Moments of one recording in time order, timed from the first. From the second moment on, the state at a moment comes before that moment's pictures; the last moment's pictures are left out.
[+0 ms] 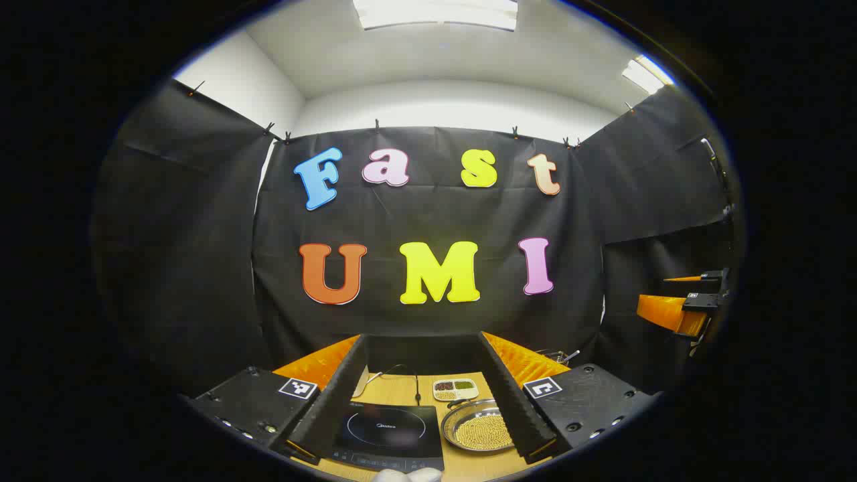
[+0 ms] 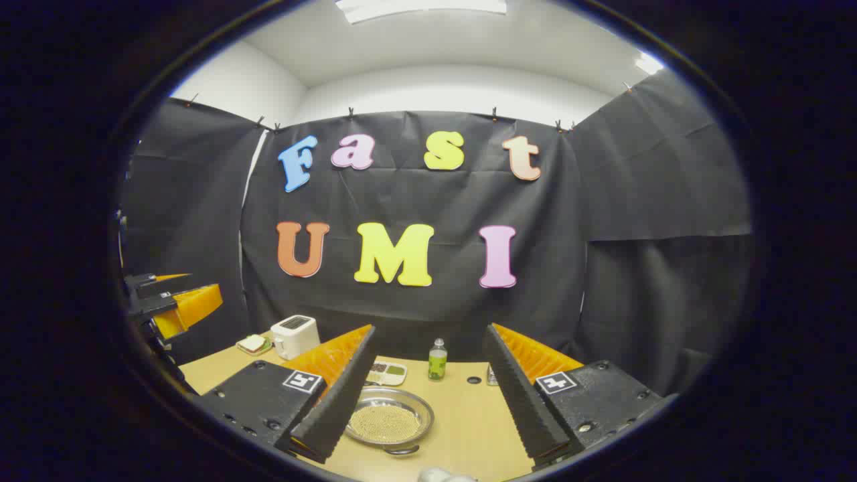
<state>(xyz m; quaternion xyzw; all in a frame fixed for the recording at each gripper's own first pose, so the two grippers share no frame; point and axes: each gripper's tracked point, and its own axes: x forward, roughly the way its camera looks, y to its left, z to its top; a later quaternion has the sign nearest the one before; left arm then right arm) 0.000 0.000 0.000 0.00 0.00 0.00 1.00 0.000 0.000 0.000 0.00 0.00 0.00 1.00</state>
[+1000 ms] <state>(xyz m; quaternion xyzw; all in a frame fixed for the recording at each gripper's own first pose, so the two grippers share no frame) 0.002 0.023 -0.011 0.00 0.01 0.01 1.00 0.003 0.023 0.001 0.01 0.01 0.02 1.00</state>
